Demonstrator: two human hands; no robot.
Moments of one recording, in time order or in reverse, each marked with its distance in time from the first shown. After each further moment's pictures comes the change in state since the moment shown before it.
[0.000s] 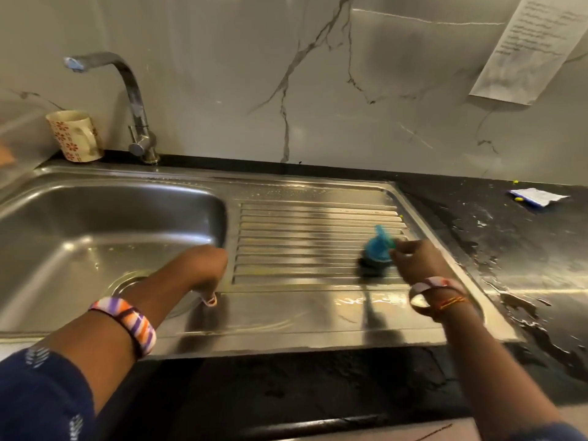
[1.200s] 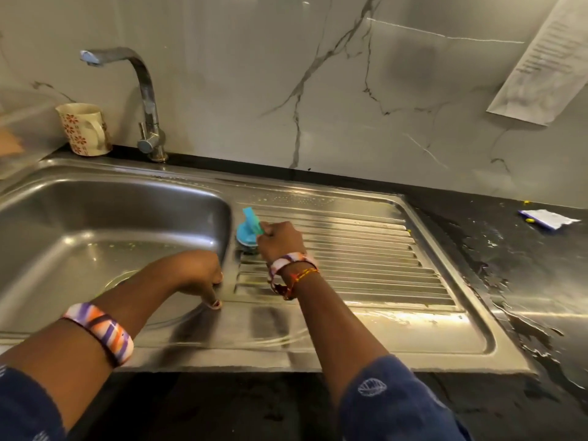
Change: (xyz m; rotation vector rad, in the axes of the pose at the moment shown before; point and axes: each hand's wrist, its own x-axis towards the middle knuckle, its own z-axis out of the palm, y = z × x) left_hand -0.003 -0.015 -0.001 -0.210 -0.005 -0.003; right_hand -0.007 -0.155 0.115 0.146 -0.271 -0.284
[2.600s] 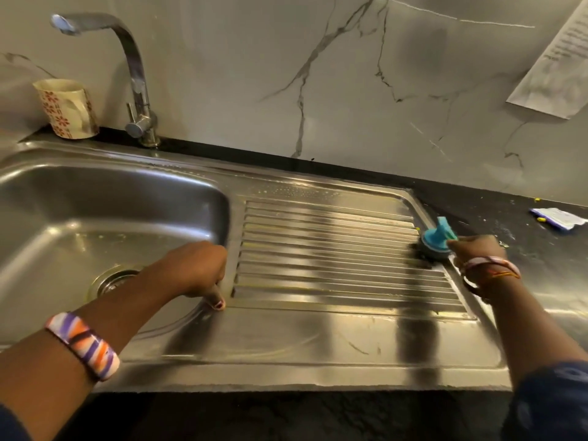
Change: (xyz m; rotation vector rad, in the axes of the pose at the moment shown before) left_hand 0.024 -0.008 0.005 0.021 0.094 0.035; right_hand 0.011 0.184 -0.187 -0.067 0.385 0.655
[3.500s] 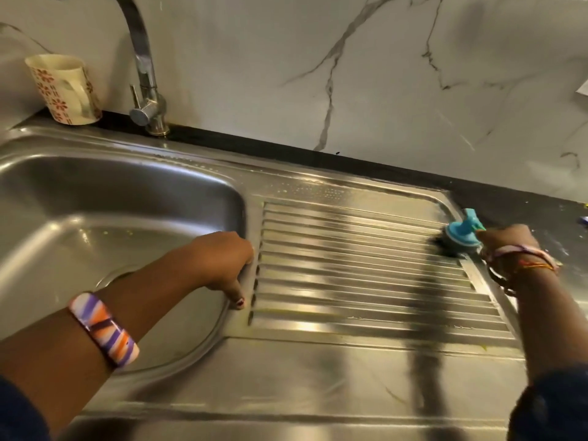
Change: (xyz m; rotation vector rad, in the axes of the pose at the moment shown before) left_hand 0.047 -0.018 -0.016 0.052 -0.043 0.033; right_hand 0.029 -0.053 0.023 -0.079 -0.014 0.050
